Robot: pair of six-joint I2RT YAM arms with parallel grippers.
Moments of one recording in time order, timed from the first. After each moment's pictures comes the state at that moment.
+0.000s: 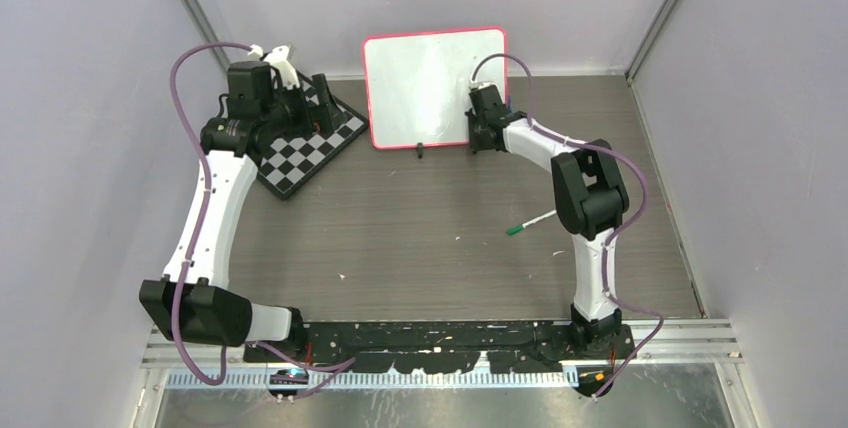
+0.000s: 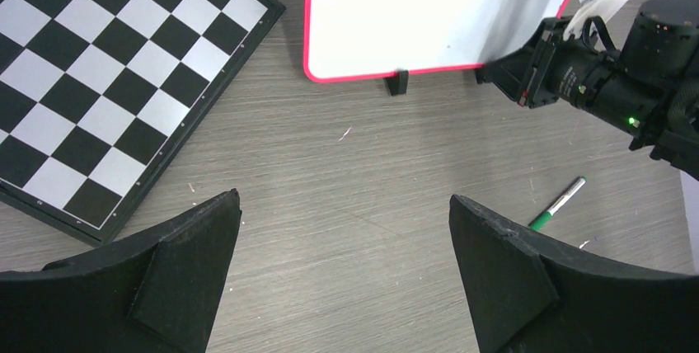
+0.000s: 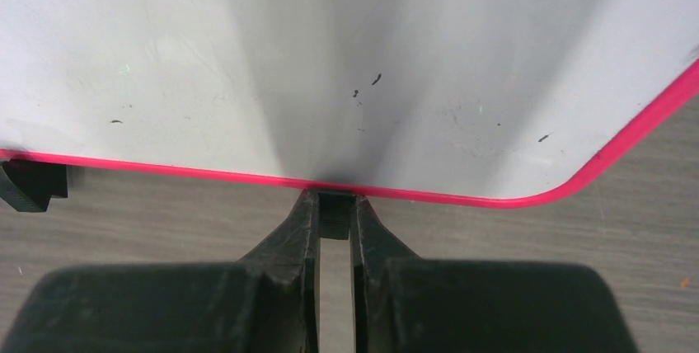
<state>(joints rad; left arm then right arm) -0.09 1.34 1.48 -0.71 0.26 -0.26 0.41 2.13 1.59 -0.29 0.16 0.26</state>
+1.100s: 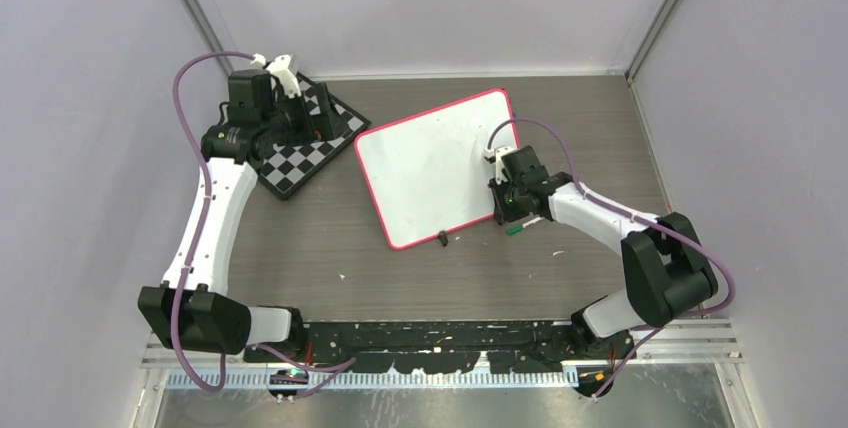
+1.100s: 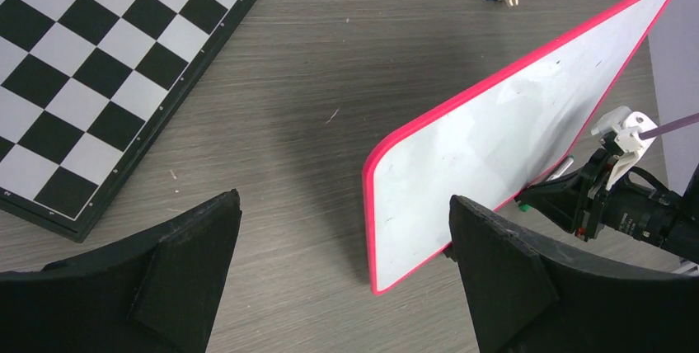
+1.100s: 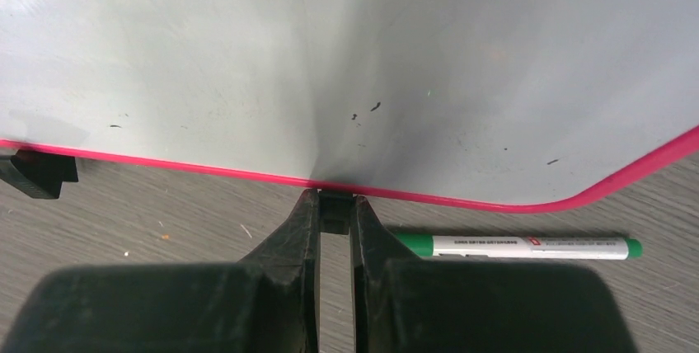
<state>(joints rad) -0.08 1.31 1.42 -0.70 0.31 -0.26 0.46 1.47 0.84 -0.37 -0.03 0.07</state>
